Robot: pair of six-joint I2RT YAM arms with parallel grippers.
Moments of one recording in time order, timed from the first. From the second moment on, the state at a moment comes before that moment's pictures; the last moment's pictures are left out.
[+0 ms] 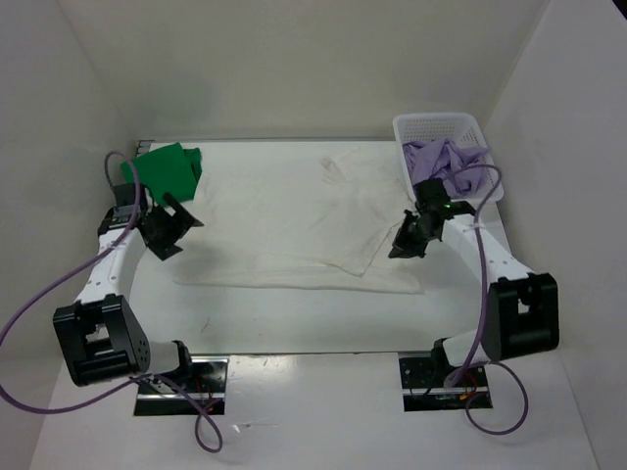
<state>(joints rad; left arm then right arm) 0.29 1.31 0.96 -0.62 0.25 -0.64 0.13 1.38 1.01 -0.79 -0.19 0.63</state>
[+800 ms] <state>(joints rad) -0.08 1.47 0.75 -0.34 0.25 -0.72 0.35 1.63 0.87 -0.47 -0.25 0.78</state>
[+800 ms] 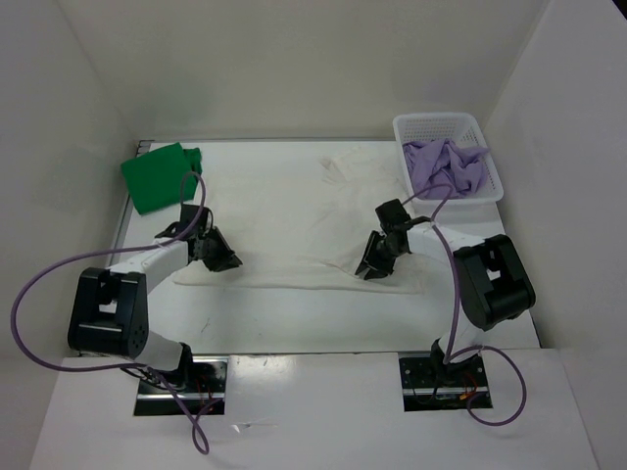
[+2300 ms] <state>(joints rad) -0.08 1.34 0.74 -0.36 0.17 -0.71 0.41 2.01 1.45 -0.47 -0.24 0.70</state>
